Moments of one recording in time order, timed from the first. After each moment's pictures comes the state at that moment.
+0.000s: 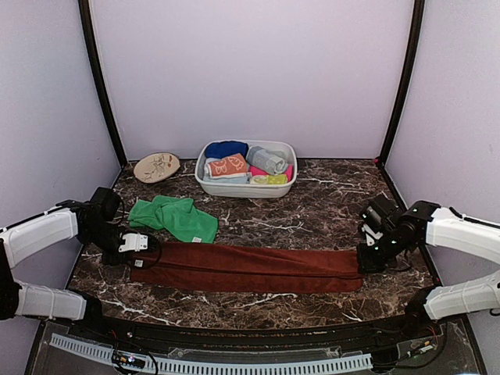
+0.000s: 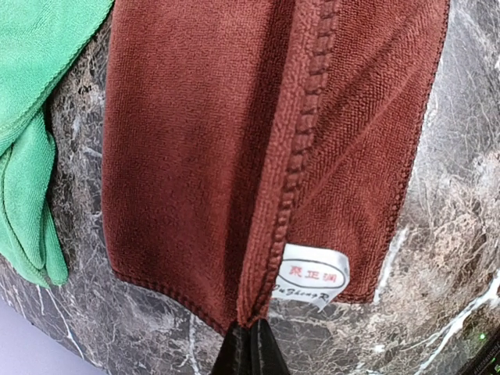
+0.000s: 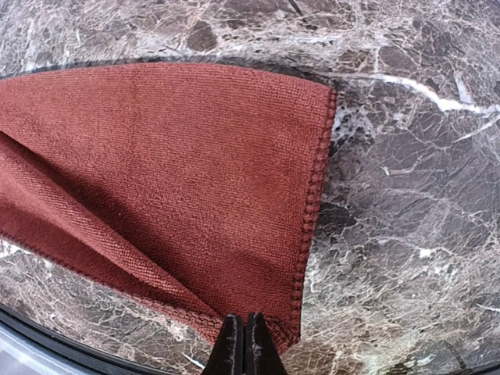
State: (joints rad) left arm -0.17 1.13 0.66 -0.82 0.04 1.22; right arm 0.62 1.09 0.68 -0.92 0.00 0.59
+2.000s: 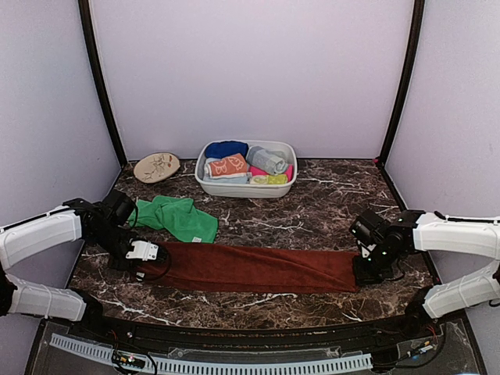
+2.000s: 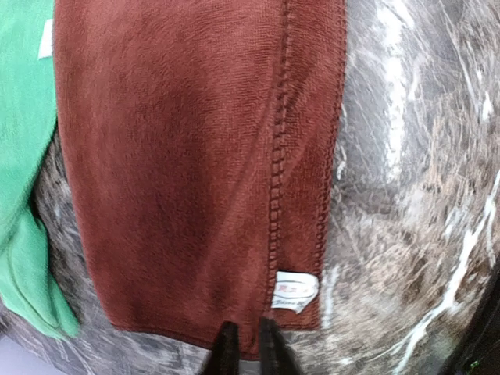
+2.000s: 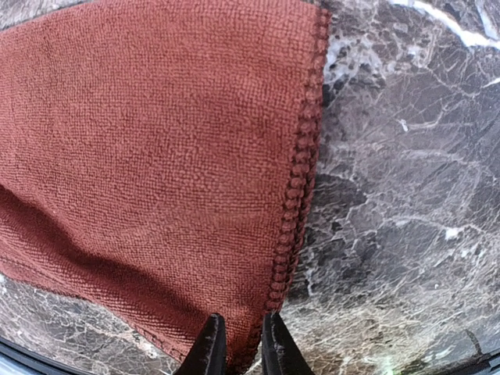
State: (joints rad) left arm -0.38 1.12 0.68 -0.89 0.06 1.19; right arm 0.68 1.19 0.61 -0.88 0.04 0.71
